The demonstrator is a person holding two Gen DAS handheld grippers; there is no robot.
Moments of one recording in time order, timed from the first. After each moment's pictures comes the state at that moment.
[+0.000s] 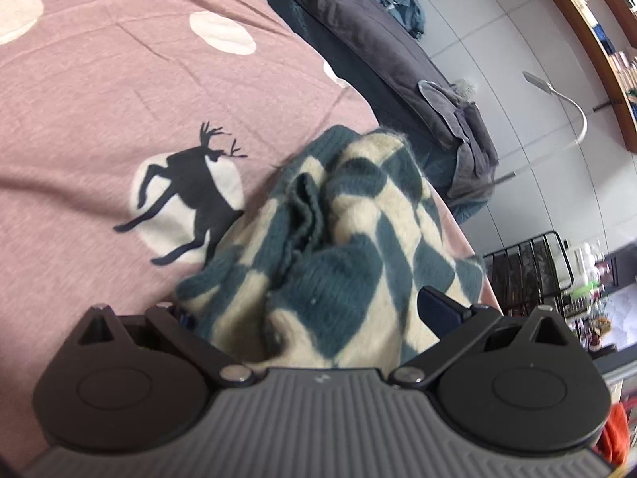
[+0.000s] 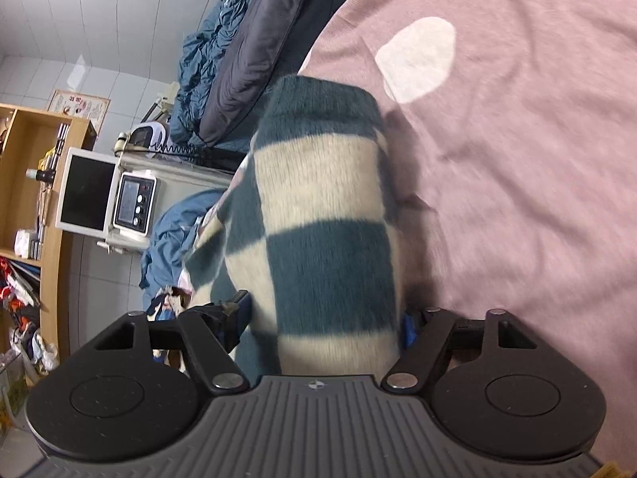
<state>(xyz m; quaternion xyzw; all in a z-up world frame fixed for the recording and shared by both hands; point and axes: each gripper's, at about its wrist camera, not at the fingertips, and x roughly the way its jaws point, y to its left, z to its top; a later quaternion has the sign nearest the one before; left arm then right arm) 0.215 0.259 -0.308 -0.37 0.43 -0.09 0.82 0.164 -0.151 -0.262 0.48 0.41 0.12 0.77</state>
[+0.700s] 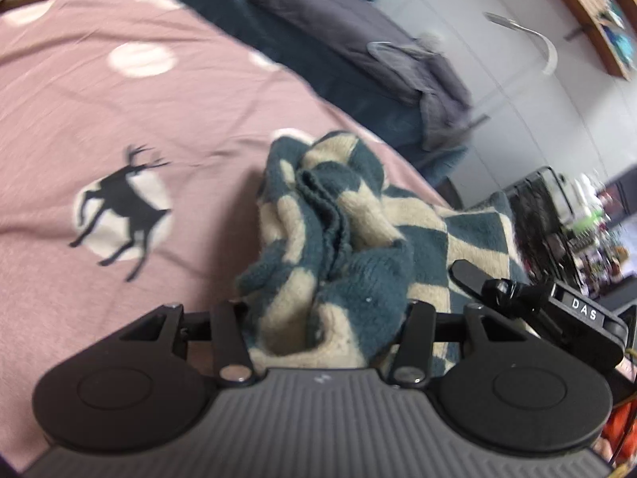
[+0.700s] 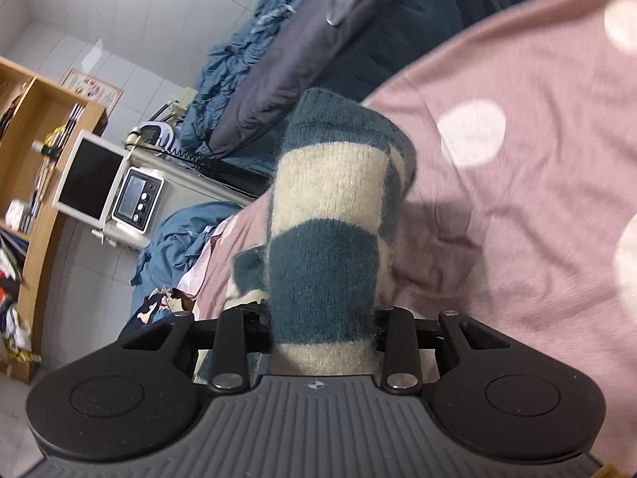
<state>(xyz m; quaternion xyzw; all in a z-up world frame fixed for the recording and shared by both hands) 0.207 0.212 -0.245 -0.27 0.45 -0.15 0.83 0.137 -0.143 -0.192 0.41 0.37 0.10 0.83</state>
